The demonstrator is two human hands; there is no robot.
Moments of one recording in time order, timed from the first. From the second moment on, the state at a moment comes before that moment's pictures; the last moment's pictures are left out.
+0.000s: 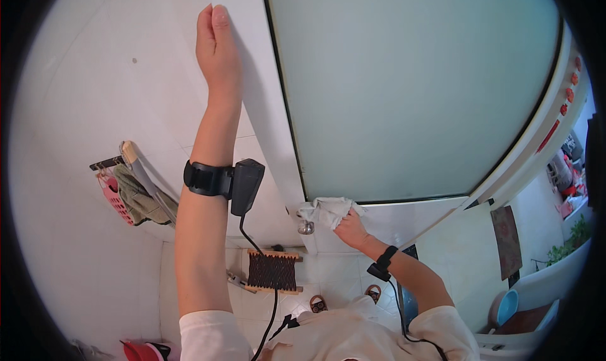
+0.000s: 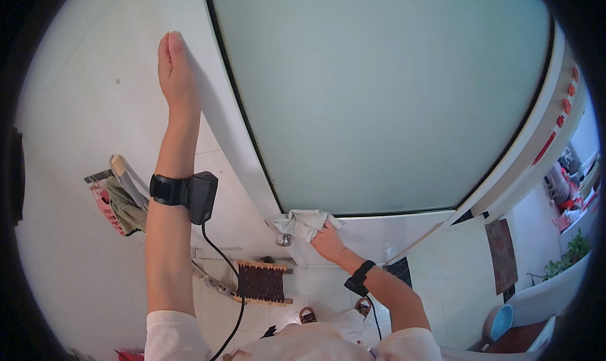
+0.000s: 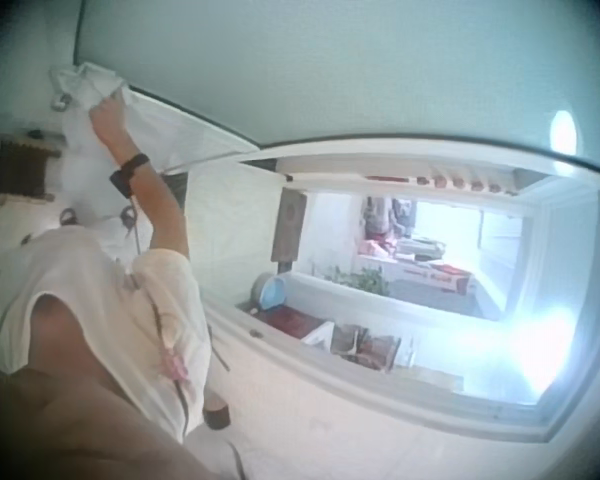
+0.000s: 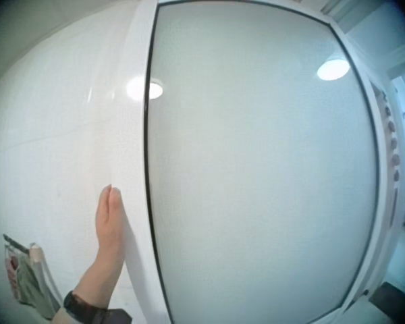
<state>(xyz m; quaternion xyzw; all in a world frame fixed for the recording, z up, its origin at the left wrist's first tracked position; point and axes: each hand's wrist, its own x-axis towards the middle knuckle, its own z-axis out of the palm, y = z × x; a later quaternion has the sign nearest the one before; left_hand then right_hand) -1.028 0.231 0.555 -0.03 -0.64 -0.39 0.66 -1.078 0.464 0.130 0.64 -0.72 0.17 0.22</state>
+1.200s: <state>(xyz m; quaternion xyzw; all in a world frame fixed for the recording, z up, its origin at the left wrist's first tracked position) -1.037 0.191 0.545 0.02 -0.60 -0.37 0.71 -1.111 0.498 0.104 0.63 -0.74 0.14 0.20</state>
